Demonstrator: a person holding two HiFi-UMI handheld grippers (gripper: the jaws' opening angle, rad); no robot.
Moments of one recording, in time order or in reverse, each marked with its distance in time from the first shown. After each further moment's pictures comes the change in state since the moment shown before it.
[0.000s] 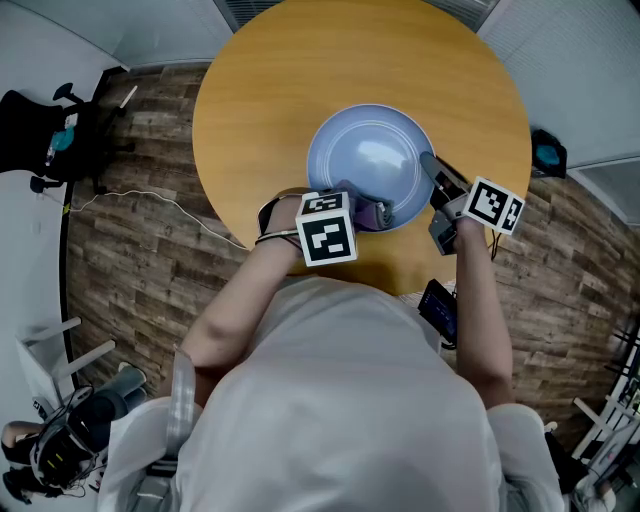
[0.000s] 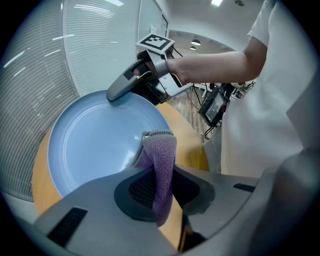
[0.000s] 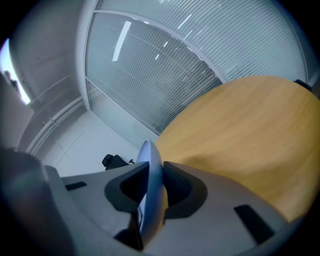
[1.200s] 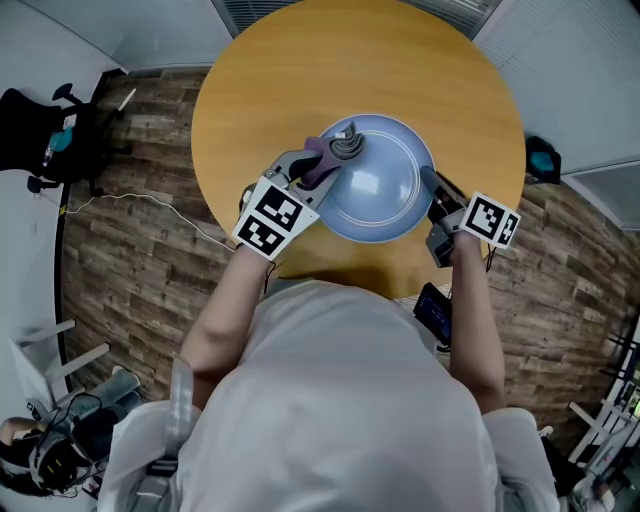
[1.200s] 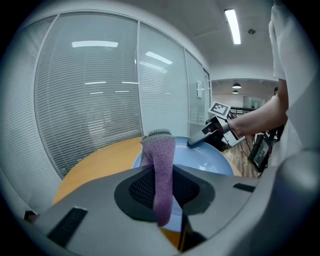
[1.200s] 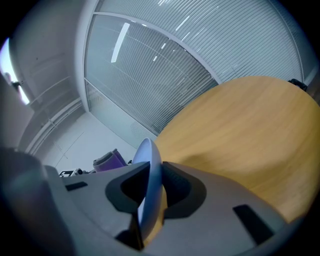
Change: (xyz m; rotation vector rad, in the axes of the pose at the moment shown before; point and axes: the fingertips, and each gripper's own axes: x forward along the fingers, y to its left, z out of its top) left arm -0.100 0.105 0.000 -0.333 -0.591 0.525; right arm -0.013 -0.006 -0.006 0.019 -0.011 -0.019
